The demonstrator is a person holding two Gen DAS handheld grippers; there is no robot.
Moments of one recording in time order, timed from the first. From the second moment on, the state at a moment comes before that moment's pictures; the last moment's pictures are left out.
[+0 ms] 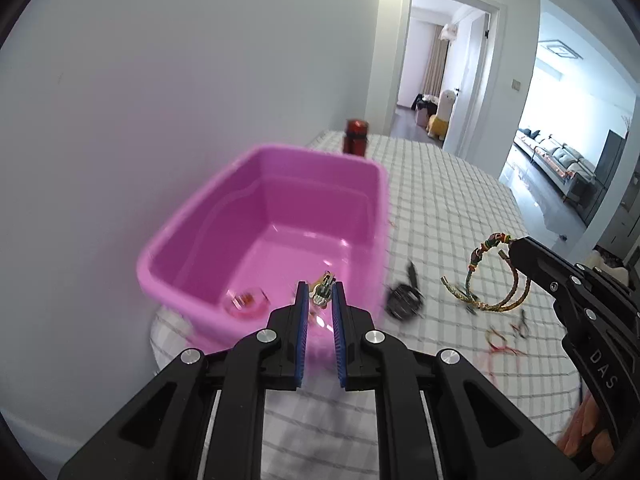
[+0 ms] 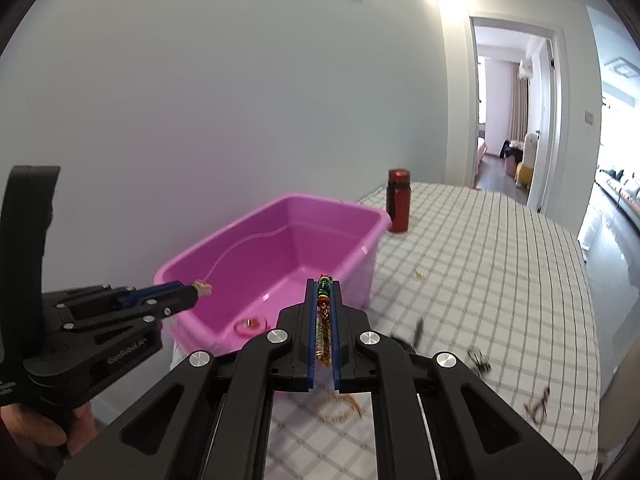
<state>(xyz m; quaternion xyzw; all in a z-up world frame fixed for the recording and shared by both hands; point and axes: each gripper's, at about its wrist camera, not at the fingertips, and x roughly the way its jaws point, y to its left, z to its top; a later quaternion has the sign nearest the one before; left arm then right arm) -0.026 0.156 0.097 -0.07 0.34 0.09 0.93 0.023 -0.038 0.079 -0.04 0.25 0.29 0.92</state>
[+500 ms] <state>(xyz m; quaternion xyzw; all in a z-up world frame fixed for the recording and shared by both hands) 0.075 0.266 0.065 -0.10 0.40 0.08 0.91 0.137 0.089 0.057 -0.04 0.36 0.31 0.88</state>
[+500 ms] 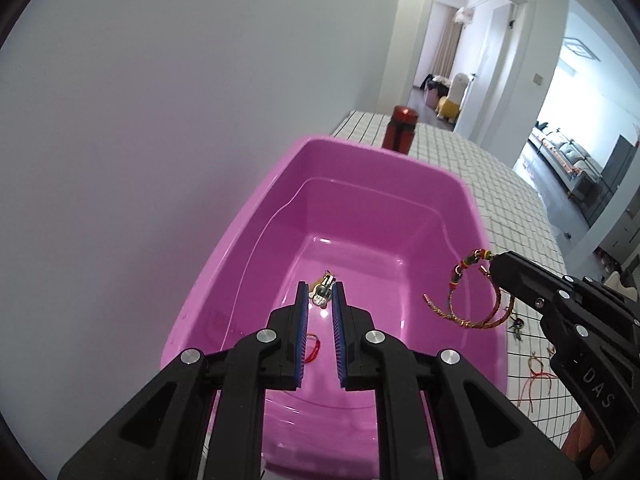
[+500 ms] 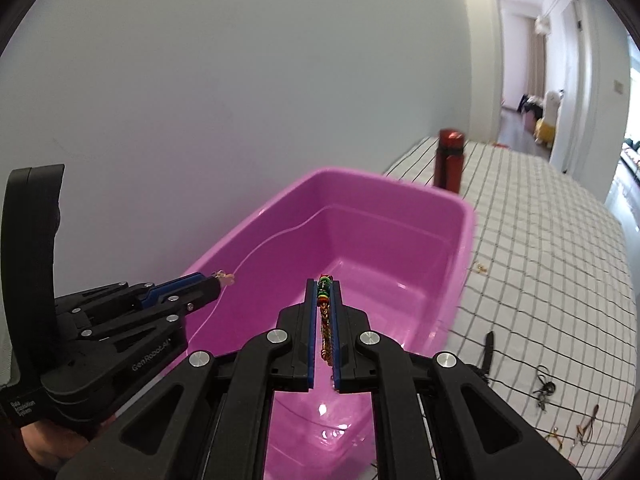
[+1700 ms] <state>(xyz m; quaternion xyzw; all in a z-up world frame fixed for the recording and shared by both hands) 0.072 0.277 0.047 -0.10 0.47 0.14 0.87 0.163 0.087 0.028 -0.04 0.47 0.29 0.83</state>
